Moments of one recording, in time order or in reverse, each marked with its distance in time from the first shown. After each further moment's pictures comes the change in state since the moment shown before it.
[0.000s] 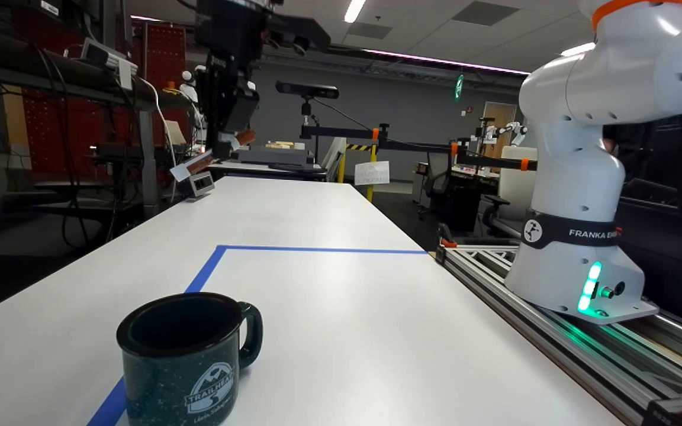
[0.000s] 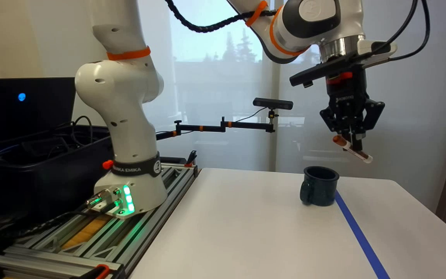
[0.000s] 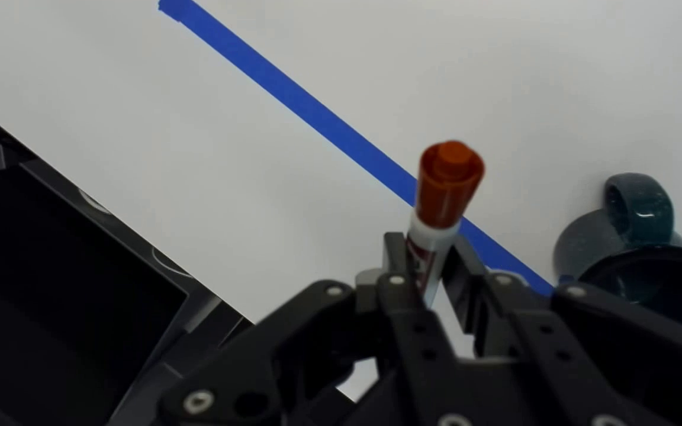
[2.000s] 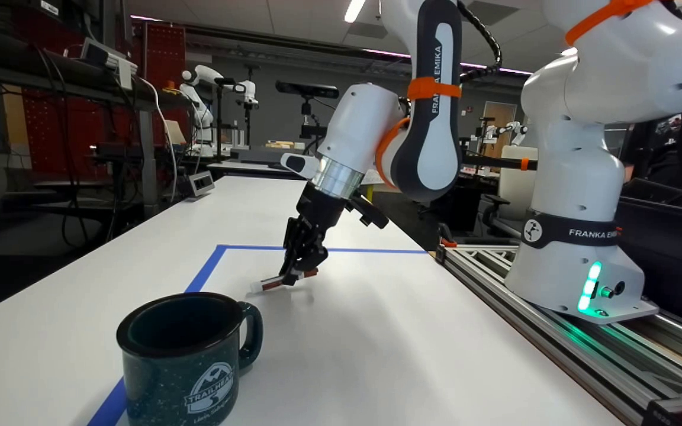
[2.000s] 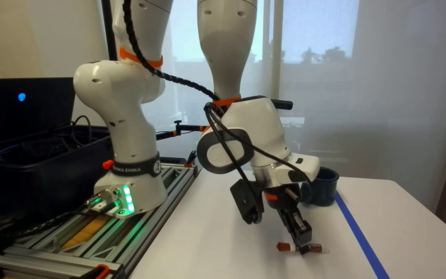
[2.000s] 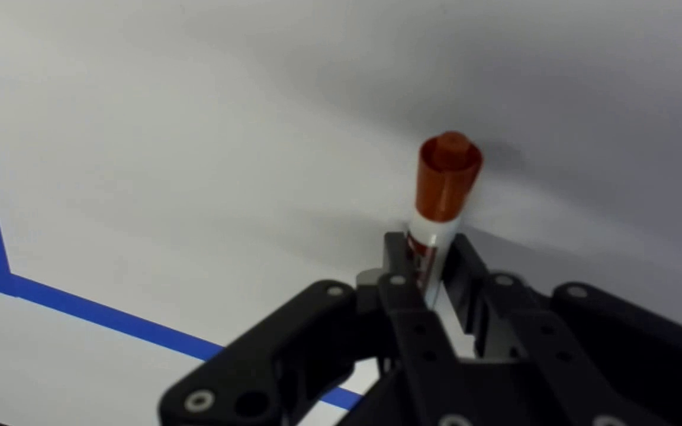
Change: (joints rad) arm -0.047 0.447 -0.280 -0.405 -0.055 1.100 0.108
